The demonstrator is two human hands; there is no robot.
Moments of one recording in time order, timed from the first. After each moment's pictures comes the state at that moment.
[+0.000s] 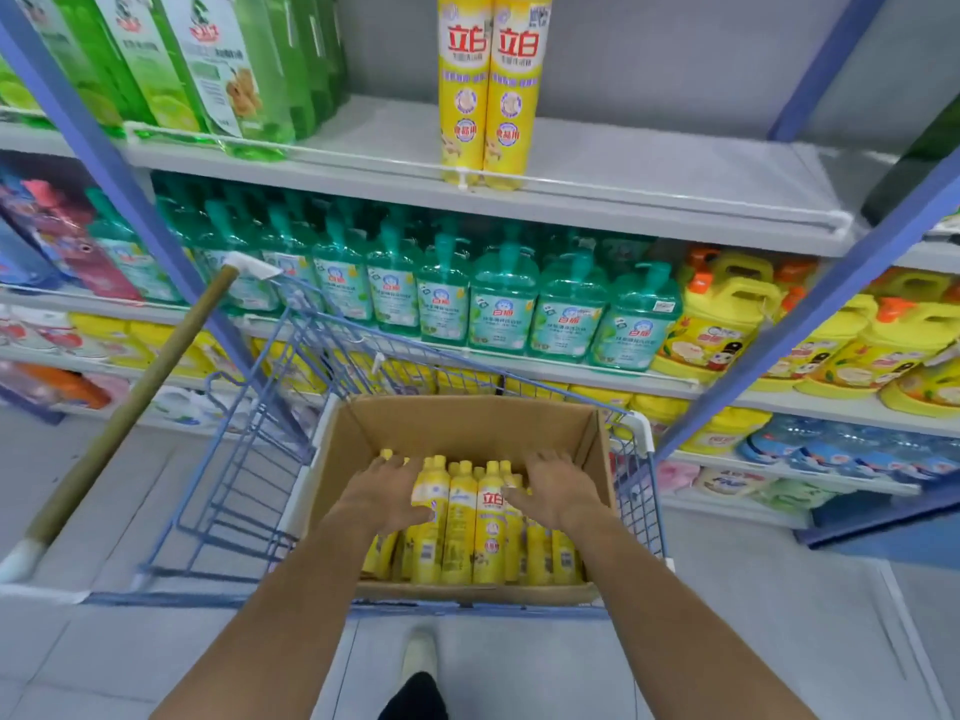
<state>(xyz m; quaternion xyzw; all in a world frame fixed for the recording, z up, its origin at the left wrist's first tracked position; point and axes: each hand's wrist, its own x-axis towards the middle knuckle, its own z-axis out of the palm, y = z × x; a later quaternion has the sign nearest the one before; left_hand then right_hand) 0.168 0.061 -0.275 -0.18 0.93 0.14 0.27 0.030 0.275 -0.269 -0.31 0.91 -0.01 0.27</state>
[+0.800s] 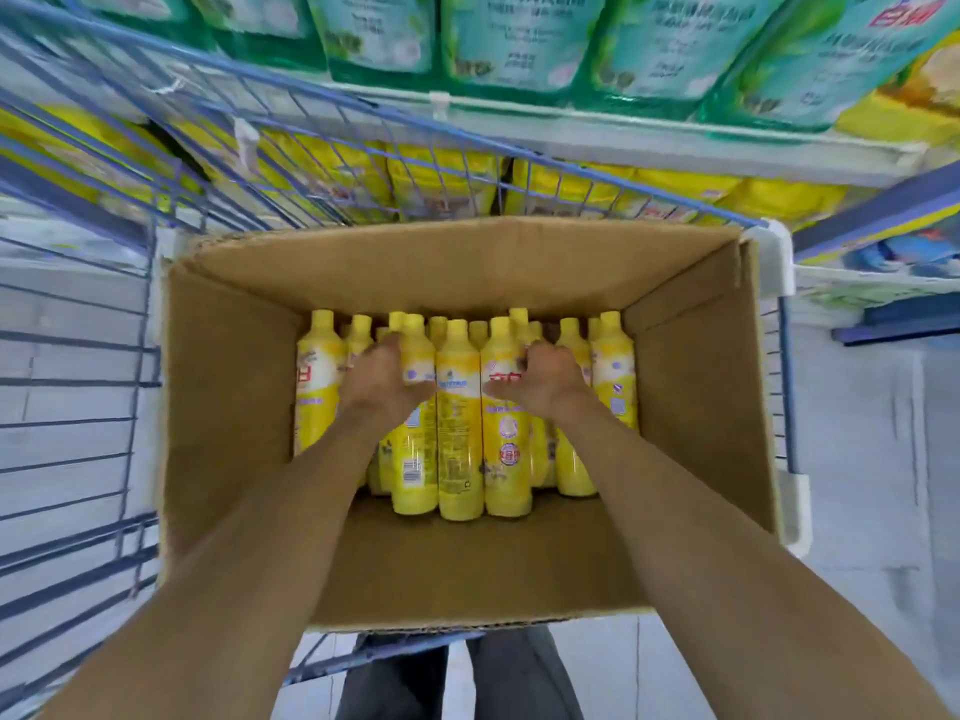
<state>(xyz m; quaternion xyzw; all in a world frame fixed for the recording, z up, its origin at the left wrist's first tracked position) 0.081 0.031 -0.537 -0.35 0.86 0.31 0.23 -0.029 0.214 -0.529 -0.09 0.90 -0.14 0.41</state>
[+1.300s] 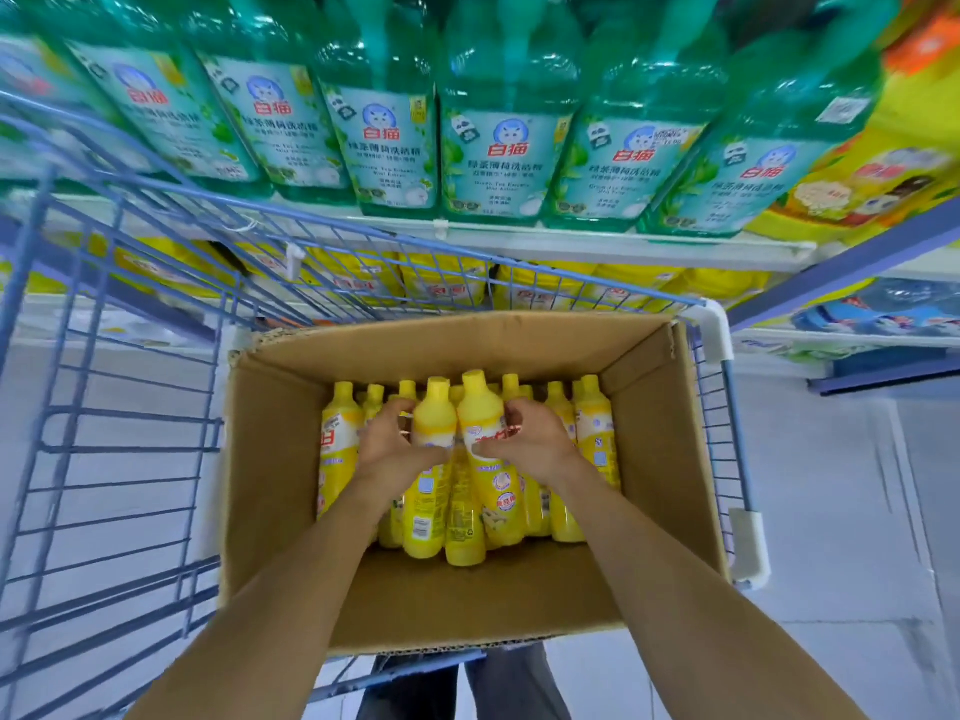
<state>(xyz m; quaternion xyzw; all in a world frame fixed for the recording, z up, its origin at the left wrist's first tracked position) 0.095 0.038 -0.478 -0.40 0.71 0.56 0.13 -0.012 0.218 -0.483 -0.04 0.82 -0.40 0.41</state>
